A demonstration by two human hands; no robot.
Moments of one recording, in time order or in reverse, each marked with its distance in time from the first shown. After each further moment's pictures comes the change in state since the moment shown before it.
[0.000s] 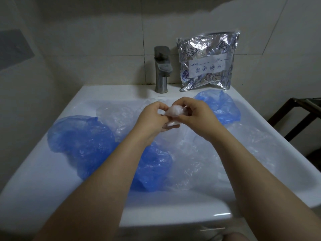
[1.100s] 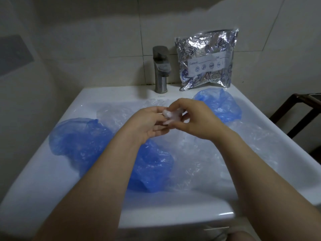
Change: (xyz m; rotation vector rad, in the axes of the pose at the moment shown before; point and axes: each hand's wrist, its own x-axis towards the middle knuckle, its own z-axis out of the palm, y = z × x) left_hand 0.002 0.003 -0.015 -0.086 -0.098 -0.158; right_hand -0.002 -0.002 -0.003 -0.236 -0.074 -0.193
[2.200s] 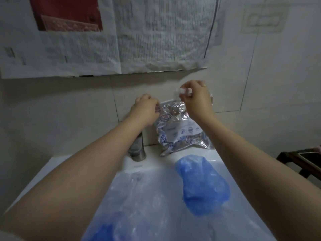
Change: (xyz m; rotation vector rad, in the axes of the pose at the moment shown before) left_hand 0.176 0.166 0.043 1.290 0.344 0.605; right_hand 0.174 0.077 -0.135 -0.088 0.597 0.157
